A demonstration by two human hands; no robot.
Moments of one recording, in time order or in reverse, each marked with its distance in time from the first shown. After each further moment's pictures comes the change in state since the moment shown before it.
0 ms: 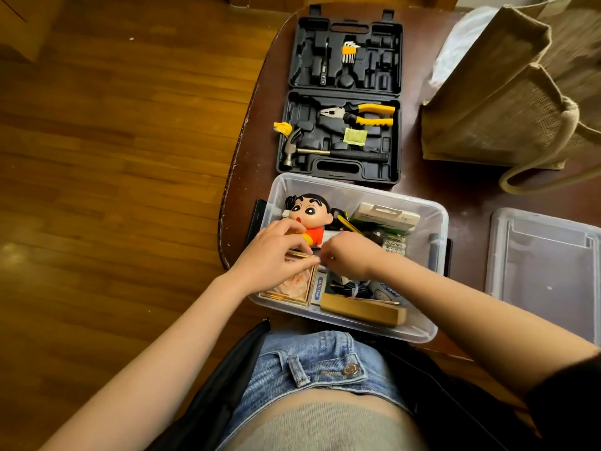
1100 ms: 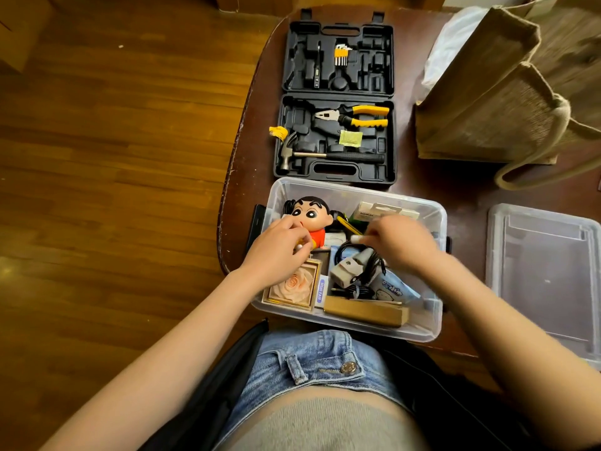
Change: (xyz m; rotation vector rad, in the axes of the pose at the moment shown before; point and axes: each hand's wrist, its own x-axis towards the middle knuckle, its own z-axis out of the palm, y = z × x) left_hand 0.021 -0.005 0.007 0.082 0.043 -0.043; right_hand -0.040 0.028 -0.025 0.031 0.191 0.399
